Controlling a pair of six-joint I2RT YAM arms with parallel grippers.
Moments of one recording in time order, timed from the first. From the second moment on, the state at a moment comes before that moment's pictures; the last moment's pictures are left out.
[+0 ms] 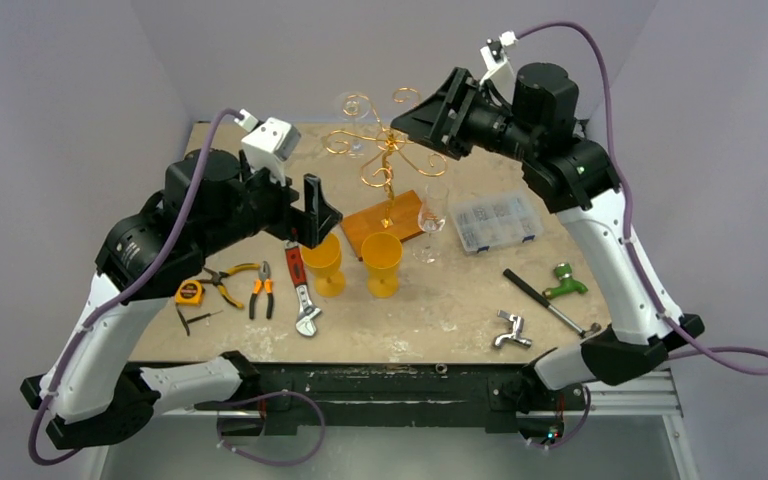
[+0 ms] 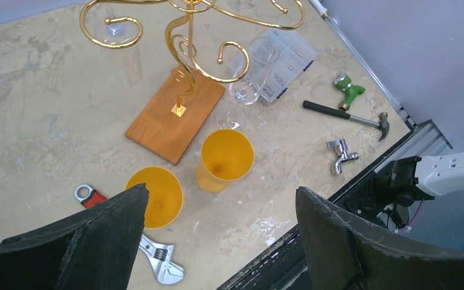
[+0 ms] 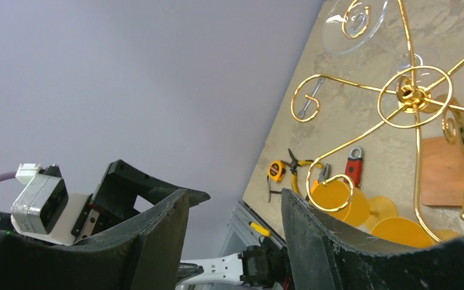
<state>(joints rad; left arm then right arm) -0.75 1.11 1.76 -1.04 -0.04 -0.27 0.54 1.42 1.92 -0.64 -0.35 0.90</state>
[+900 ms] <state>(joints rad) -0.75 0.78 1.64 -1.21 -0.19 -0.37 0.45 1.84 2.27 -0.71 -0.51 0.90</state>
